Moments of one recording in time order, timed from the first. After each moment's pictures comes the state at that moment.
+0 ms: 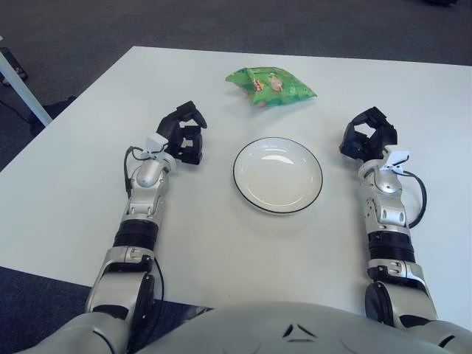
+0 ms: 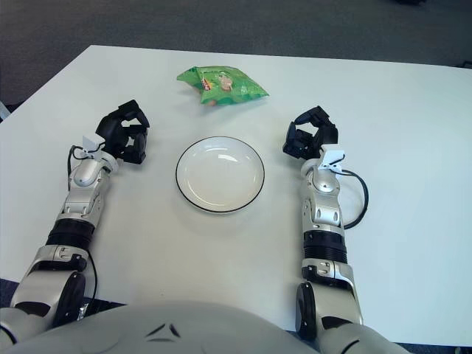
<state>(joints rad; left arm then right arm) -0.33 0.19 0.06 0.43 -0.11 -0.41 -0.24 -0.28 -0.11 -0.24 0.24 0.06 -0.10 -0.15</state>
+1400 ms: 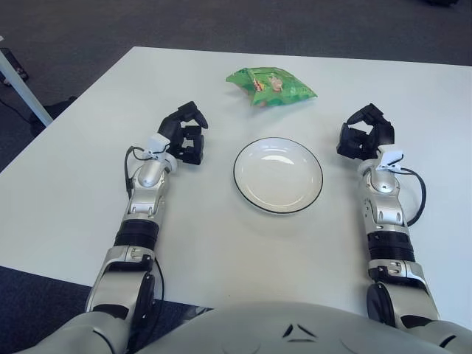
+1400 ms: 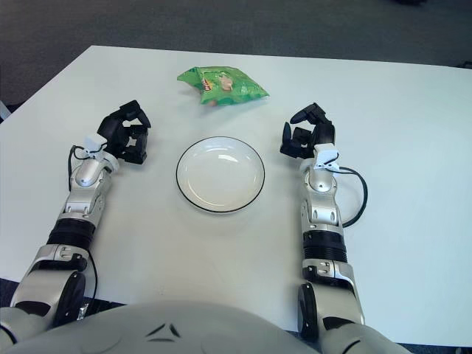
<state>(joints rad) -0.34 0.18 0.05 0.45 -0.09 -0.42 -0.22 -0.28 -0.16 -0.18 0.25 -0.04 -0.17 -0.15</state>
